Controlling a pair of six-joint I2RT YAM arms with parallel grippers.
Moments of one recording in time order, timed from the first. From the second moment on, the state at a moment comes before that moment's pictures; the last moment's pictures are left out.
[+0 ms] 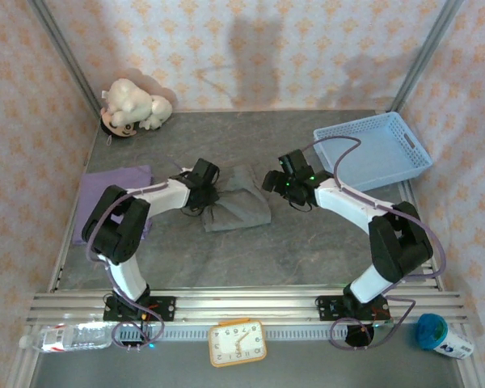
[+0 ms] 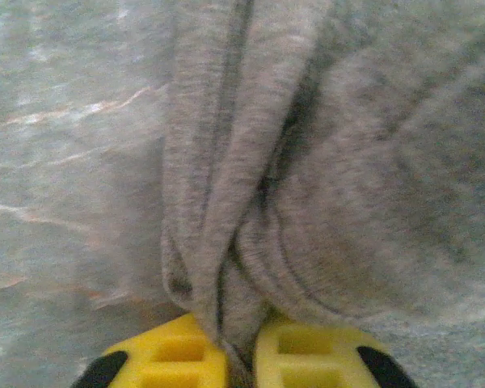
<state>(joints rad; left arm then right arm) -0.43 1.79 1.03 -0.35 -0.13 -0.83 0.52 1.58 1.04 -0.43 0.02 0.81</state>
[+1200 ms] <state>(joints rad) -0.26 1.42 1.37 -1.12 -0.63 0.02 0.48 1.61 1.10 -0.40 0.03 0.70</state>
